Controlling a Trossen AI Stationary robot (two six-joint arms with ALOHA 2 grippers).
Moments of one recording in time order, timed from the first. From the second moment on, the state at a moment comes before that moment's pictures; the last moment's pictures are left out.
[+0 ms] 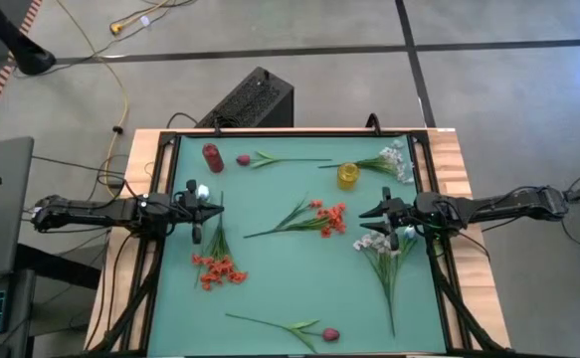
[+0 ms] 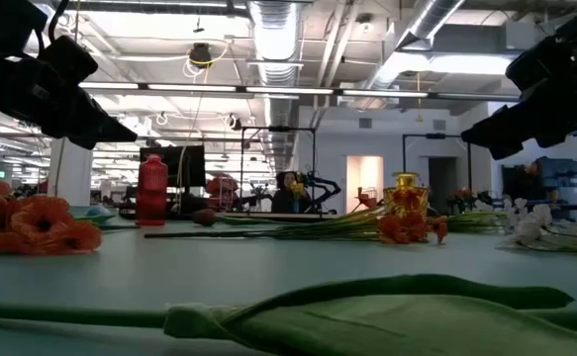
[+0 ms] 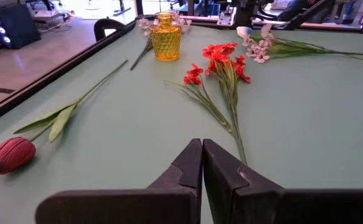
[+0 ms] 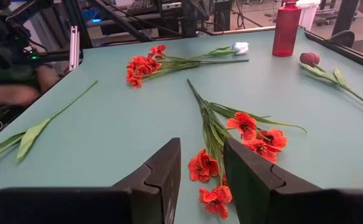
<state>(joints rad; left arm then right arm) 0.00 0.22 0.07 -0.14 -0.22 -0.08 0.02 0.39 0.01 0.18 0.00 0.11</state>
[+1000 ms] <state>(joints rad) 0.00 0.22 0.06 -0.12 -0.31 0.04 0.02 0.39 0.01 0.18 0.00 0.11</state>
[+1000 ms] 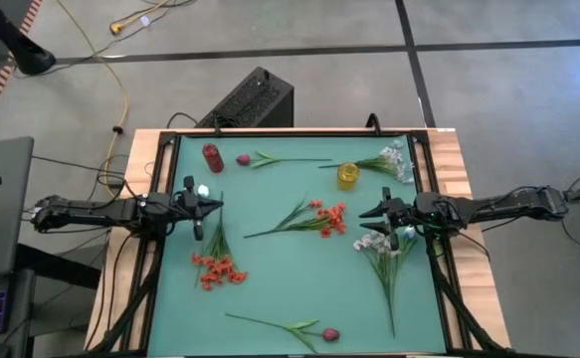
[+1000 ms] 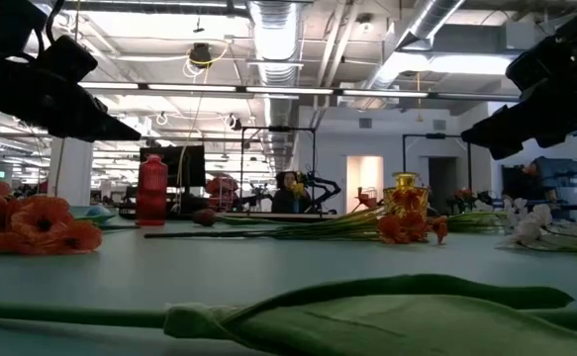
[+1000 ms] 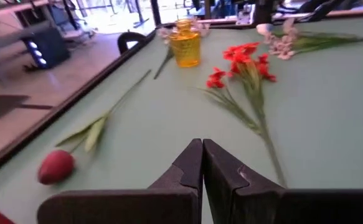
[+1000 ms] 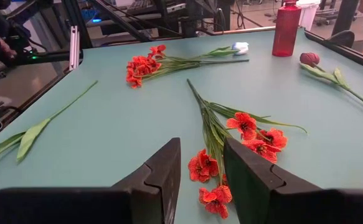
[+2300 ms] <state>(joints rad) 0.00 0.64 0.07 0.69 -0.44 0.16 0.02 0.88 0.74 -0.67 0.00 0.74</state>
